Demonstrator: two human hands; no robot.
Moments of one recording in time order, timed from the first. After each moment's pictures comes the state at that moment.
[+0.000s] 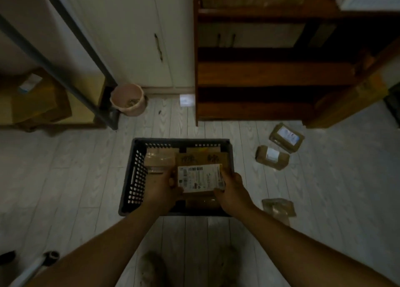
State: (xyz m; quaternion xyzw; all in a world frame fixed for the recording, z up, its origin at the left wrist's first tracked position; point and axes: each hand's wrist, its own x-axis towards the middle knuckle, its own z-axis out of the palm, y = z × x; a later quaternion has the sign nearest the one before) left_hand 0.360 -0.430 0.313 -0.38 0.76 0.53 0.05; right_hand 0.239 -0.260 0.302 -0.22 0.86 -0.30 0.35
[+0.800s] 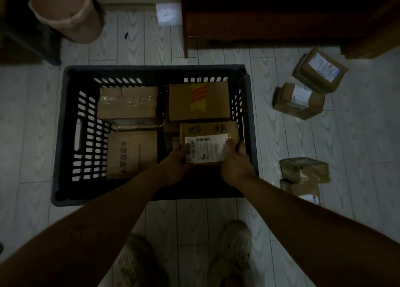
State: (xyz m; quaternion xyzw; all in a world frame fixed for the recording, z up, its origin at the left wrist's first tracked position) left_hand 0.317 -0.428 0.009 -0.27 0.76 0.53 0.27; right_hand 0.217 -0.268 0.023 -0.19 0.89 -0.09 0.41
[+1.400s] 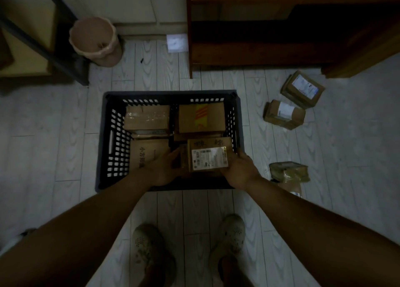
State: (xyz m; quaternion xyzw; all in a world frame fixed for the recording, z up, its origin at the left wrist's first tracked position) left_hand 0.345 -0.451 0.153 -0.25 0.79 0.46 0.31; right_hand 0.223 -0.254 0.147 -0.19 0.87 -0.15 0.43
